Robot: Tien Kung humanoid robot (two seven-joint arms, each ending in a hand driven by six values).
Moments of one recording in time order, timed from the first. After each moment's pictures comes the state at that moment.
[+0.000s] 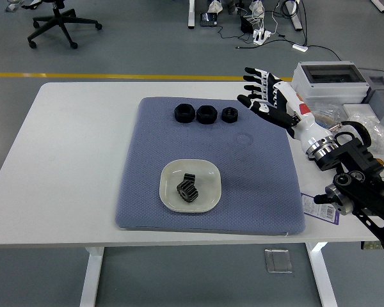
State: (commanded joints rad) left arm -0.01 0.01 -0.84 -0.18 0.54 0.10 0.10; right arm 0.71 -0.36 0.67 1.23 -0.76 -0.30 0.30
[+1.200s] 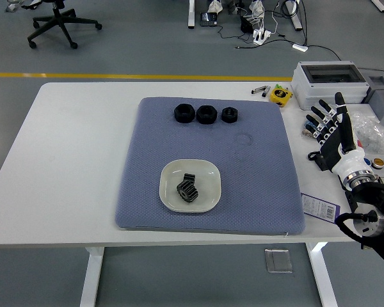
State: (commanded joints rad) left arm -0.01 0.01 -0.85 -0.18 0.57 0.10 0.10; right arm 0.51 -0.41 0.80 1.21 -0.25 -0.31 0.30
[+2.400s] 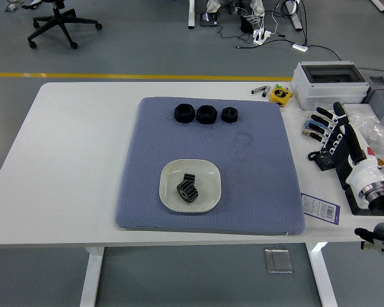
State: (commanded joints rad) left arm -0.02 0.01 -0.83 -0.18 0.56 0.10 0.10; right arm 0.23 -0.30 1.24 1.46 -0.84 -0.21 -0.01
